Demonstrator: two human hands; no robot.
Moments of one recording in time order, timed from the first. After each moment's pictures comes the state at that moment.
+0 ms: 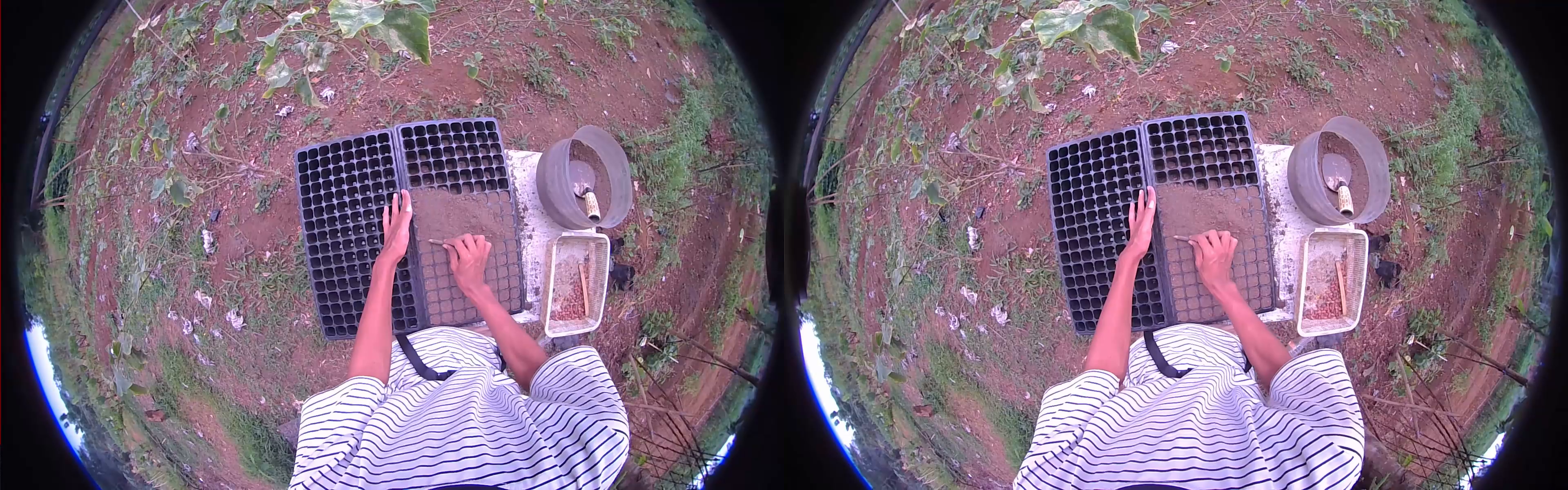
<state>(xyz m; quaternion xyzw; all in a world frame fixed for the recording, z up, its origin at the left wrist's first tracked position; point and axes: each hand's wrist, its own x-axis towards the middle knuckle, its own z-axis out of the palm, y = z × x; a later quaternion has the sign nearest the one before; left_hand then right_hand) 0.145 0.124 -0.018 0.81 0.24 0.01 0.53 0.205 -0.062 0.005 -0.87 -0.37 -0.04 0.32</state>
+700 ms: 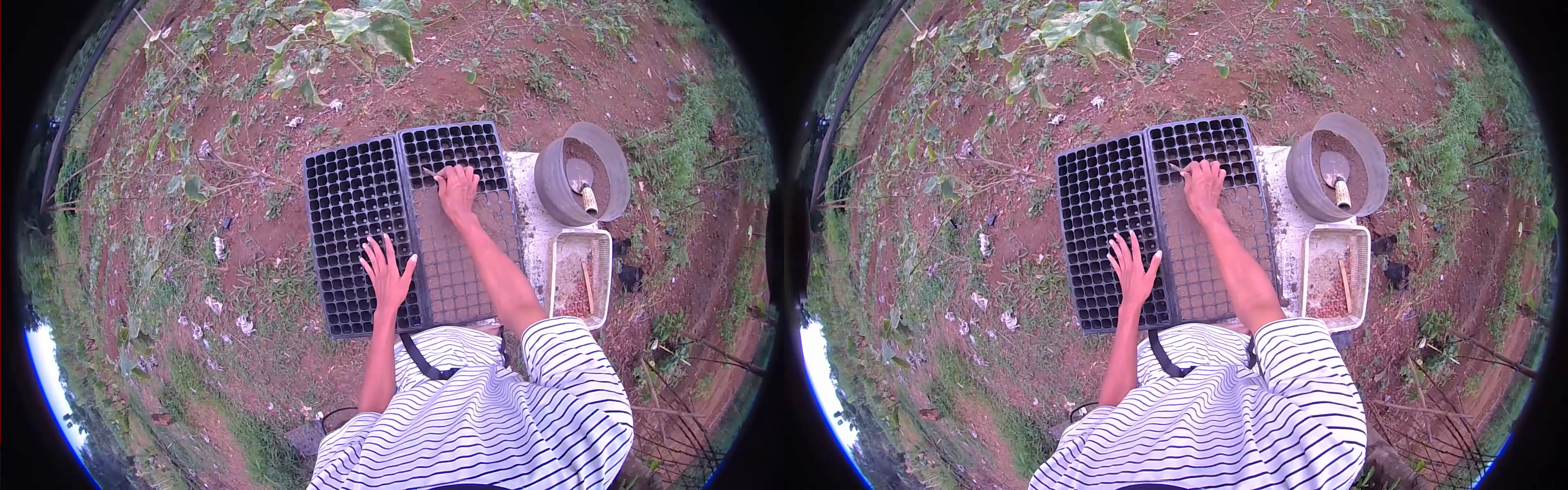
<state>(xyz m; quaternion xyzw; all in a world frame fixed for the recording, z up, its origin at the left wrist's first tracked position) 0.059 0.066 0.013 0.89 0.38 0.03 0.25 0.306 0.039 -0.013 -0.90 -0.32 -0.05 0.30</state>
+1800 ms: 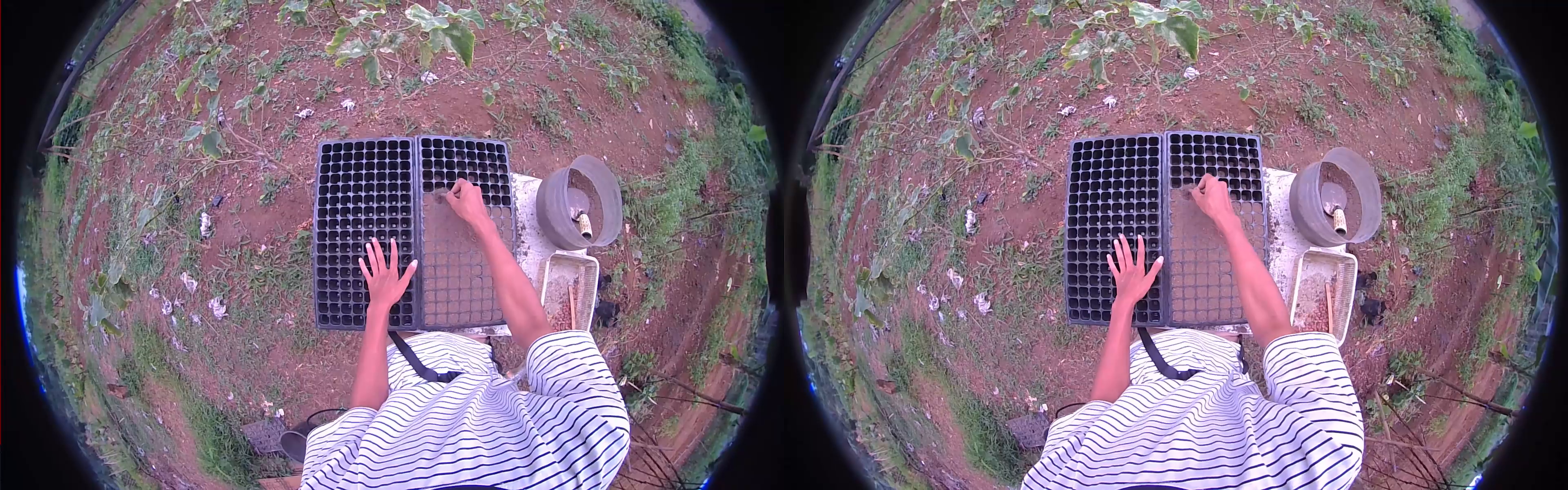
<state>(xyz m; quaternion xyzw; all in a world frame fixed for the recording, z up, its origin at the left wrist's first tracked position) 0.038 0.058 -0.020 0.90 0.39 0.01 0.20 0.318 0.029 0.015 -0.86 -0.32 0.20 0.35</state>
